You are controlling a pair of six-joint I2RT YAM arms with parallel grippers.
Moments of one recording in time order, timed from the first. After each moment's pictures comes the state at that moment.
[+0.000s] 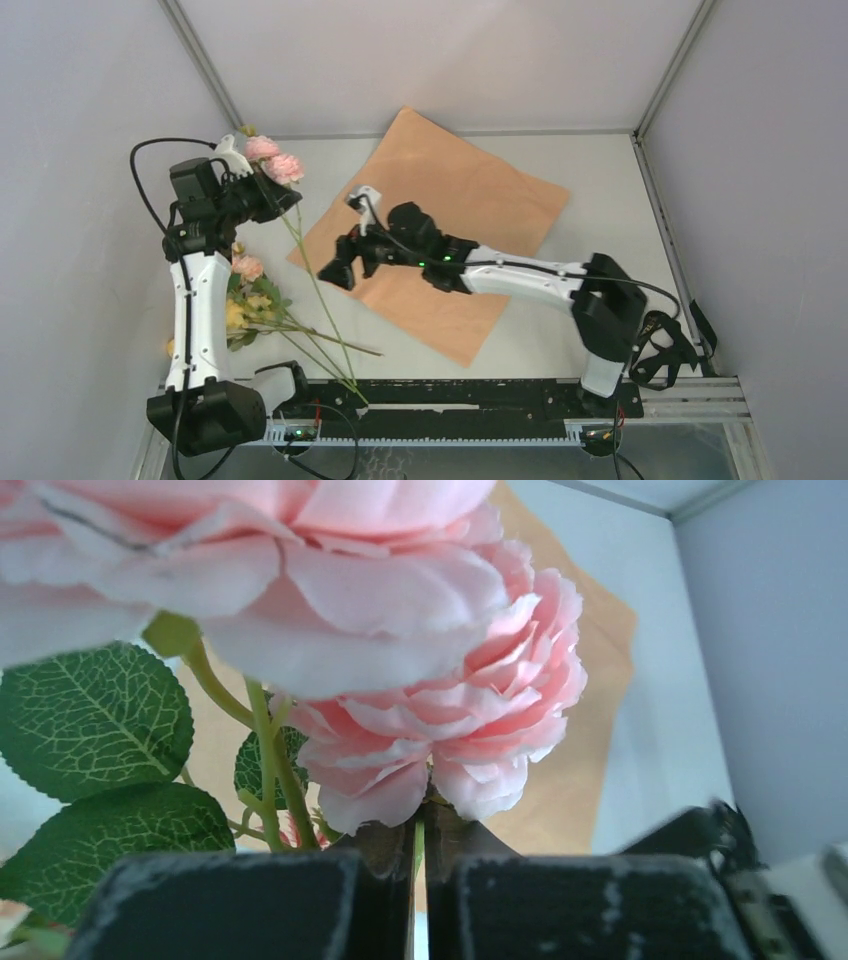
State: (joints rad) left arm 0.25 1.11 1.21 -0.61 0.58 -0.25; right arm 1.03 1.70 1.27 0.22 -0.29 0.41
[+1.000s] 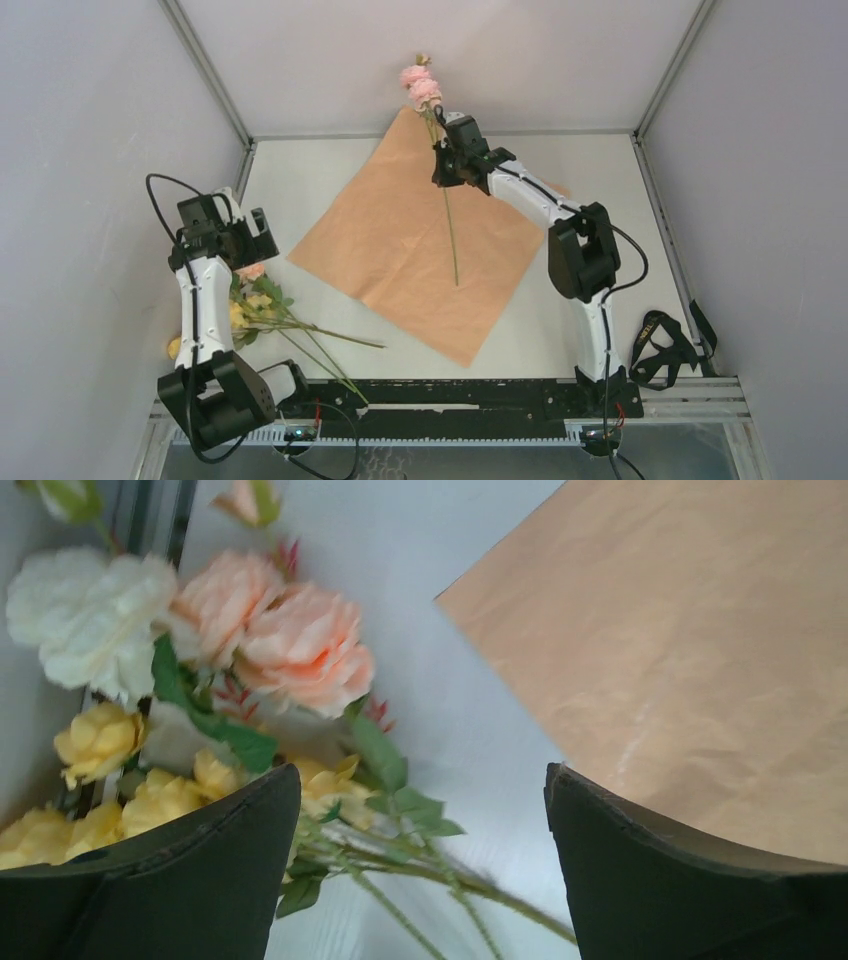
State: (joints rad) left arm 0.36 1.13 1.01 -0.72 0.15 -0.02; right arm 0.57 2.07 1.78 -0.40 -0.08 0.31
